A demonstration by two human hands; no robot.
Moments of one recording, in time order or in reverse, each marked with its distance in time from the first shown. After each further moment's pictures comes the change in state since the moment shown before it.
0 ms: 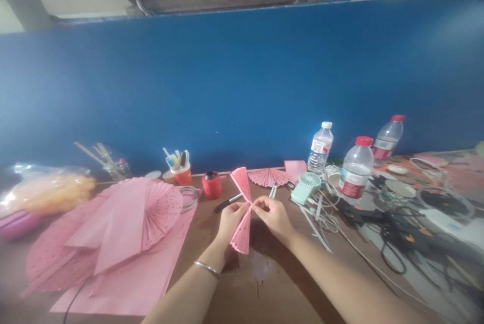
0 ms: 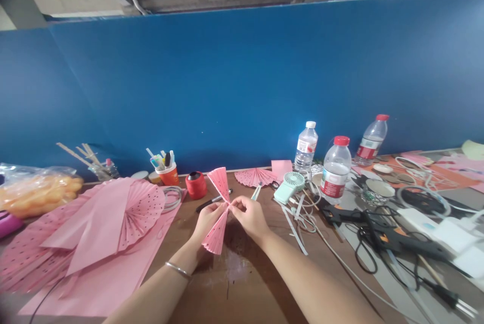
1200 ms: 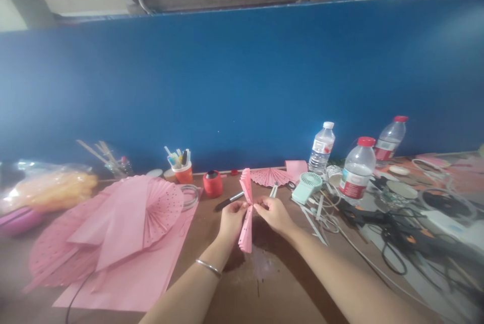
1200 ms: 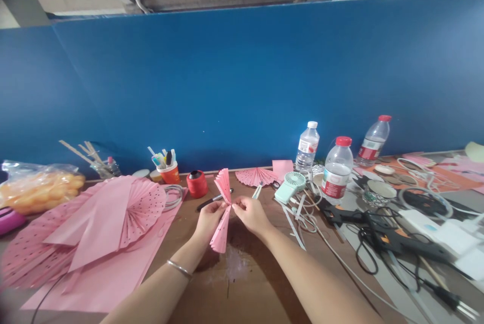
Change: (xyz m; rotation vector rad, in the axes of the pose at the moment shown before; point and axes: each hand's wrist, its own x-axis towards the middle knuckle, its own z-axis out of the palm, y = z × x) left_hand -0.001 -0.006 0.005 -0.016 0.072 0.092; right_hand 0.008 0.008 -0.004 -0.096 -0.128 -0.007
